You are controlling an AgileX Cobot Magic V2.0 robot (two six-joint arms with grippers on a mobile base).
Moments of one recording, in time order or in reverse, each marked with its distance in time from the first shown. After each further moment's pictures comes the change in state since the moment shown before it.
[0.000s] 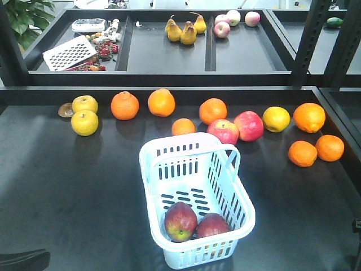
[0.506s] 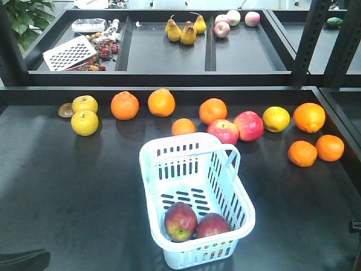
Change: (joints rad) left arm 0.000 0.000 0.000 0.000 0.000 0.000; right arm 0.000 0.036 -0.001 -0.006 -0.049 -0.004
